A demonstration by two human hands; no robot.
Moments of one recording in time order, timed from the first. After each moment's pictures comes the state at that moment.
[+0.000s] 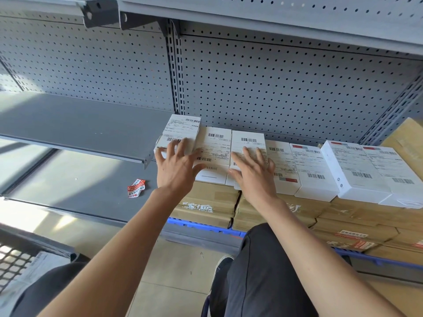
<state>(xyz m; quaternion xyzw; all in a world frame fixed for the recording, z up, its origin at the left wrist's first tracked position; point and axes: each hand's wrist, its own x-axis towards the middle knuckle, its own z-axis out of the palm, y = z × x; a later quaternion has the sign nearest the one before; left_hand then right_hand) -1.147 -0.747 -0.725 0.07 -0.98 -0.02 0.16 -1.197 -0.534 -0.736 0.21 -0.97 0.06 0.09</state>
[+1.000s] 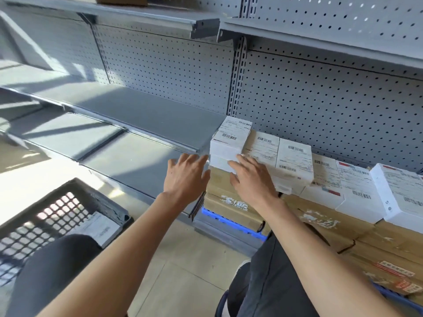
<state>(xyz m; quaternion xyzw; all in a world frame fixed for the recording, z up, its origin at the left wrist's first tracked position) -1.032 -0.793 -0.707 0.15 -0.98 -0.05 0.14 -1.124 -0.622 -0.704 0.38 -0.92 0.11 0.06</state>
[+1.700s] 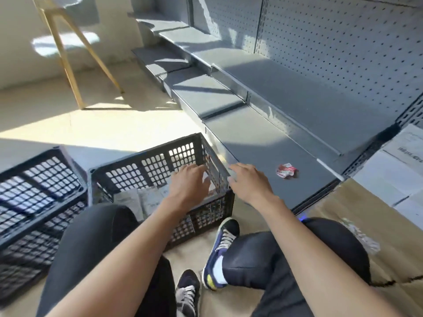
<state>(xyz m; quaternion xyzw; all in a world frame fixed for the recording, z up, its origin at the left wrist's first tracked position) -0.809 -0.934 -0.769 0.48 -0.87 -0.11 0.07 -0.978 -0.865 -0.773 0.59 -0.79 0.11 -0.14</state>
